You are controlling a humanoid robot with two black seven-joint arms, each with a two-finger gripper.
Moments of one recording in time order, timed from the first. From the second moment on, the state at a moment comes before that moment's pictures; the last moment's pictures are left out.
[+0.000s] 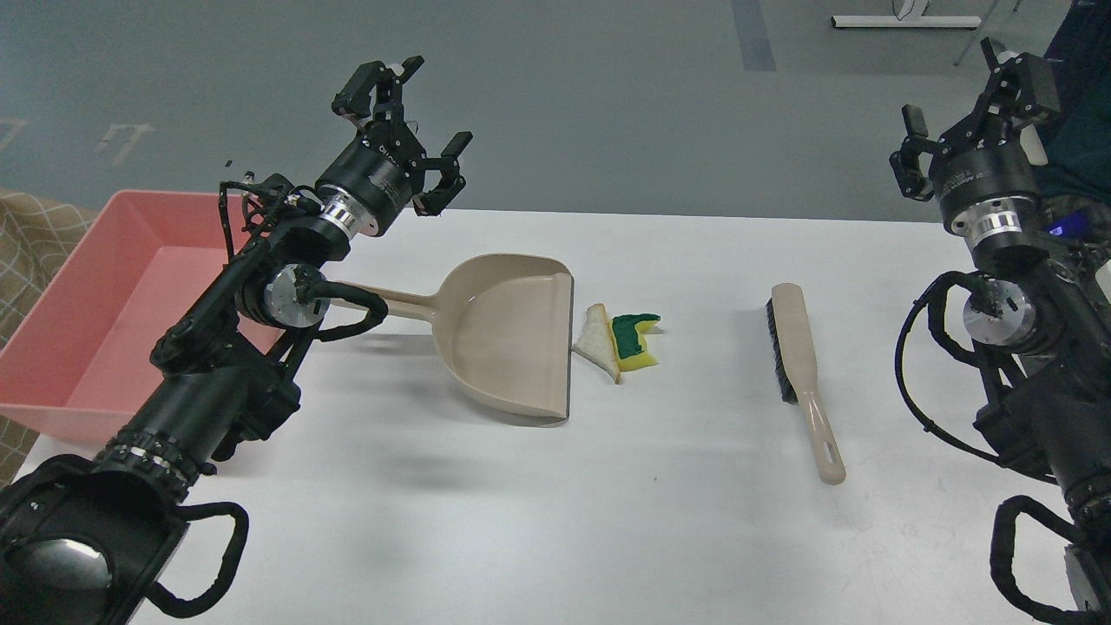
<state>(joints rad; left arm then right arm) -0.68 0.12 -1.23 -0.80 0.55 -0.36 -0.13 0.73 -0.15 1.40 0.65 -0.76 0.23 0.33</state>
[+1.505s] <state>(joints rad) -0.63 0.17 -1.22 -0.97 0.56 -0.33 -0.13 0.74 -0.22 1.29 0.66 -0.76 0.45 0.17</state>
